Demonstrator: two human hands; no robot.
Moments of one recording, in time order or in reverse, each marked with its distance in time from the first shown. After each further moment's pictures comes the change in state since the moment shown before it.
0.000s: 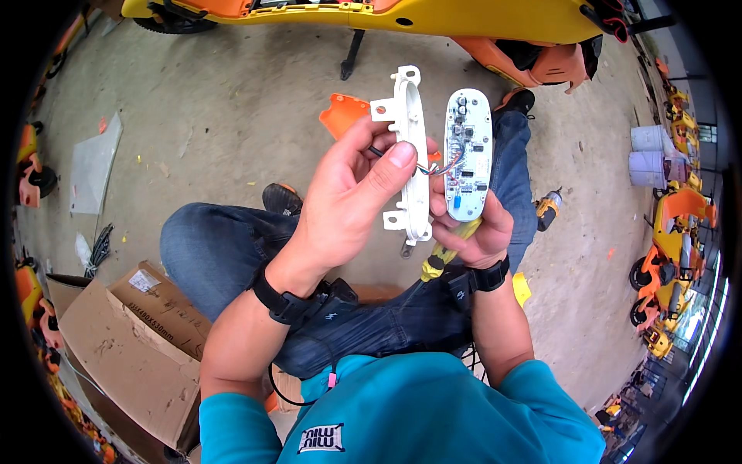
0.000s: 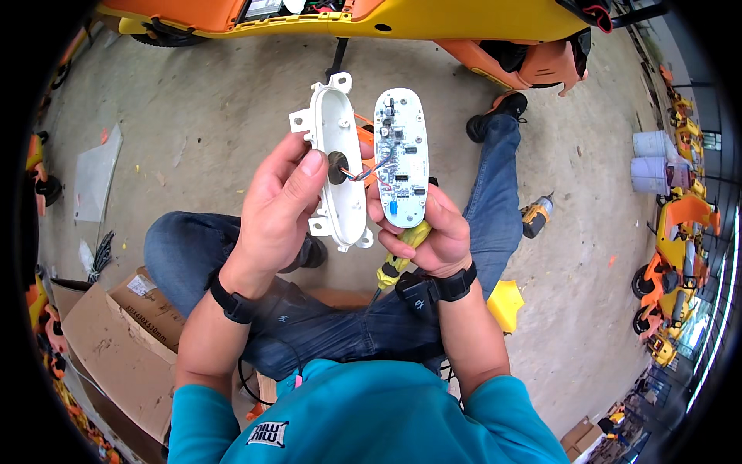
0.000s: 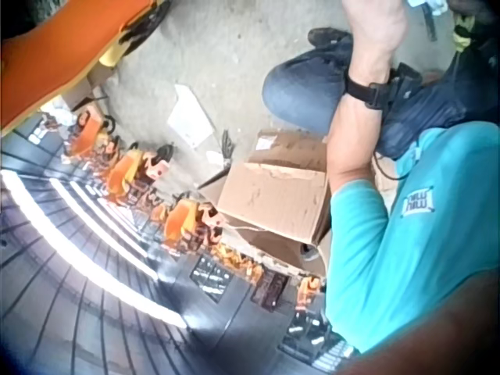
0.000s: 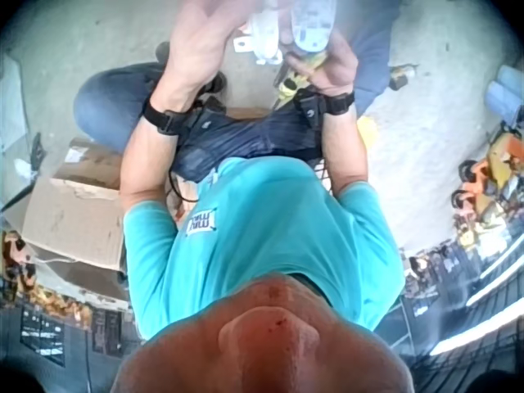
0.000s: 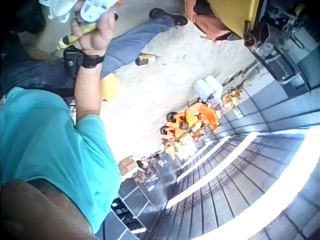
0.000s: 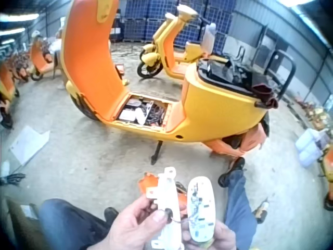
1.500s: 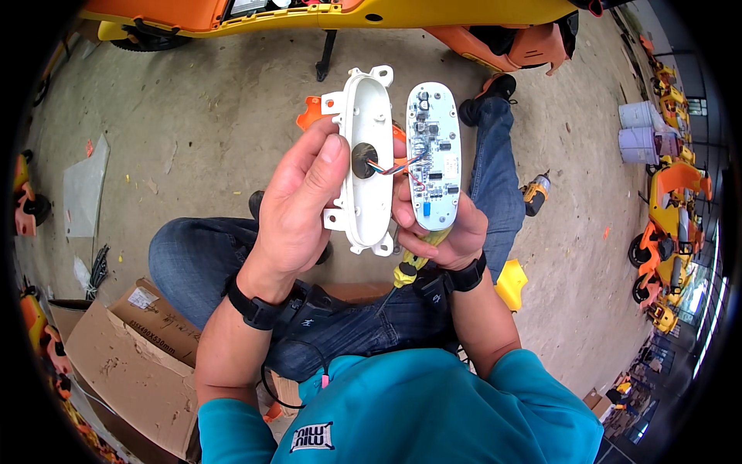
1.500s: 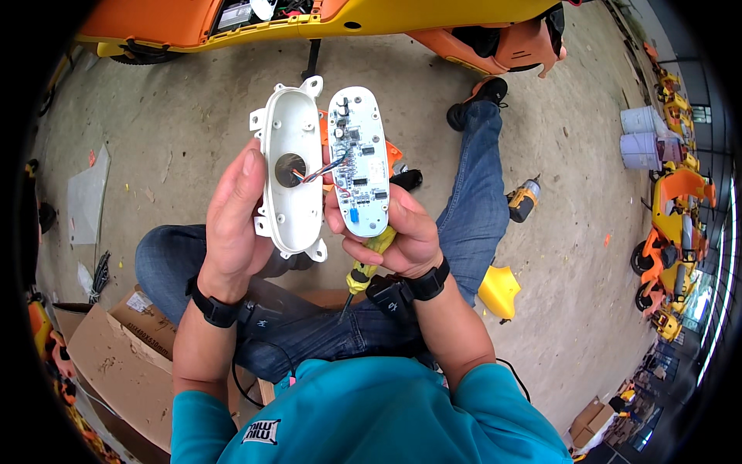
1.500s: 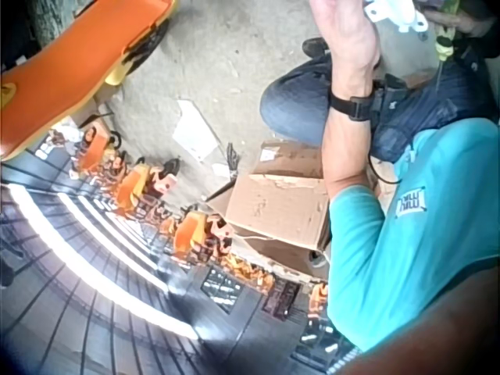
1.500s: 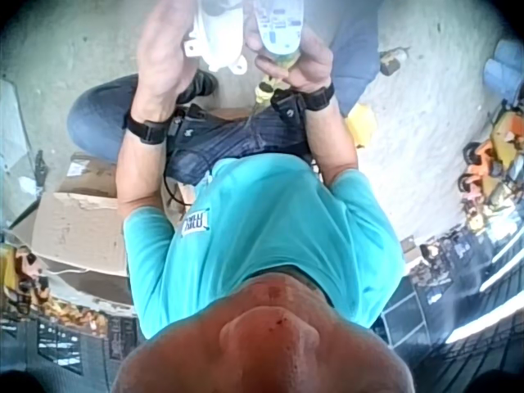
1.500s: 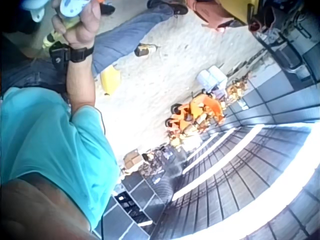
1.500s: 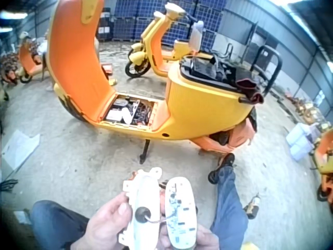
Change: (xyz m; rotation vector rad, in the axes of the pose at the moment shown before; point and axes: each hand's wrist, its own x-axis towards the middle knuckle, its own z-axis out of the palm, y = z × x) left_hand -0.002 0.004 -0.006 0.058 -0.047 -0.052; right_hand 0.002 0.012 0.007 0.116 -0.109 -0.037
